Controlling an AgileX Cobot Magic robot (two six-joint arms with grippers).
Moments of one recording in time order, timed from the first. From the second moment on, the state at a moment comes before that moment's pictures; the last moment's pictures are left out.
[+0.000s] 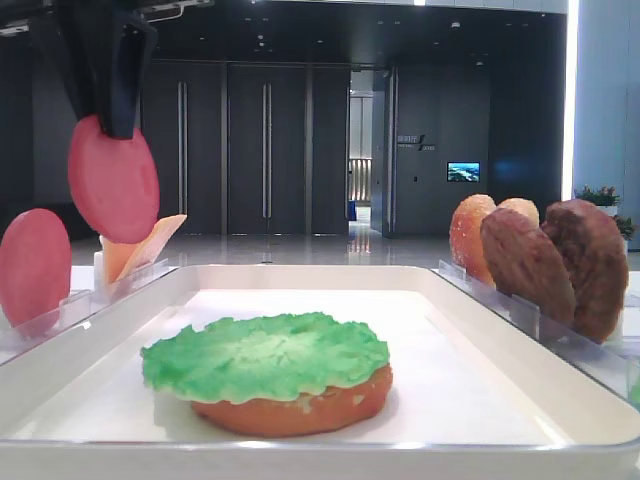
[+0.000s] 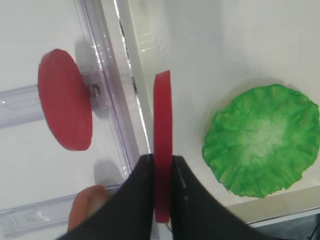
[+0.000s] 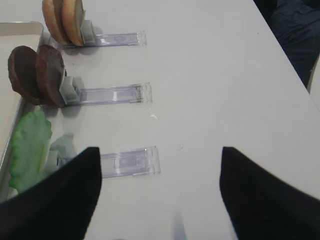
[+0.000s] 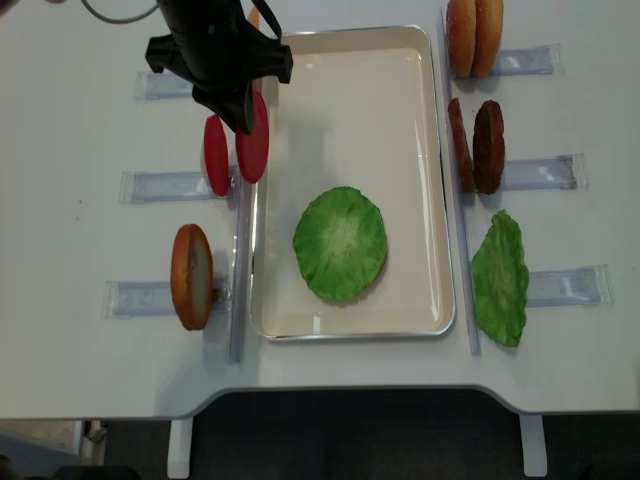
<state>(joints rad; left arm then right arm) -0.51 1.78 -1.48 -0.02 1.22 -0.33 -0.10 -0.01 -0.51 0.08 1.14 -0.09</state>
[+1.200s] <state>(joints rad) -0.51 1.72 -1.36 -0.63 1.11 0.13 -0.10 -0.01 -0.51 0.08 1.14 -0.09</state>
